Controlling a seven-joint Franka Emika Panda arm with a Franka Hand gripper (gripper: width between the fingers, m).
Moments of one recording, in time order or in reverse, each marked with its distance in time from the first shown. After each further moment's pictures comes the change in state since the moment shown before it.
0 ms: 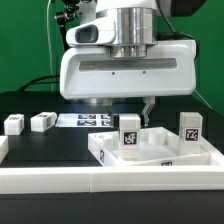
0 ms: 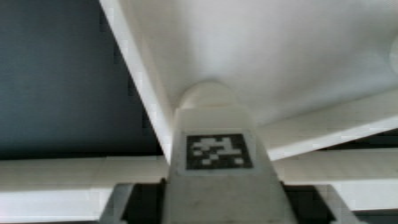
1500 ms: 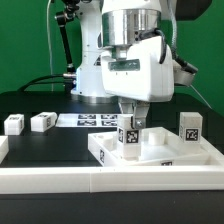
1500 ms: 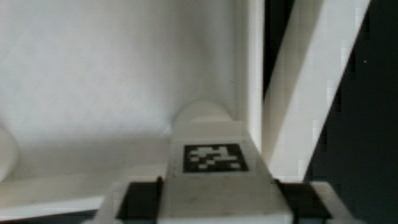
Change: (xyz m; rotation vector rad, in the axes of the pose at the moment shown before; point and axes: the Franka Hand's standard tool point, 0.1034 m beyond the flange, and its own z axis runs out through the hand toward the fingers) arm -0.003 -0.008 0.002 0.019 0.037 1.342
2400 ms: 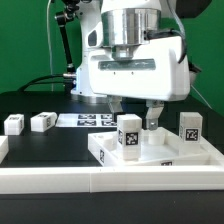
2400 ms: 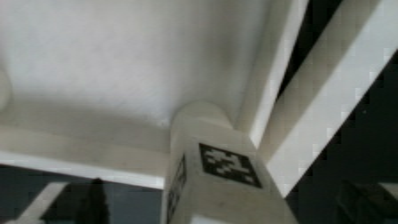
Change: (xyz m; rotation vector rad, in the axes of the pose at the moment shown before) arm -0.001 -0.001 -0.001 -0.013 -0.013 -0.411
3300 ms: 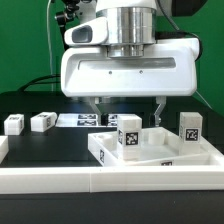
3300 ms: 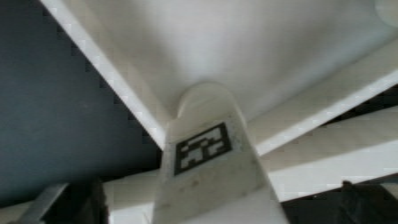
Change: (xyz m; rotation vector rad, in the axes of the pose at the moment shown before) arm 0.008 0.004 -0.001 -0.008 -0.012 -0.765
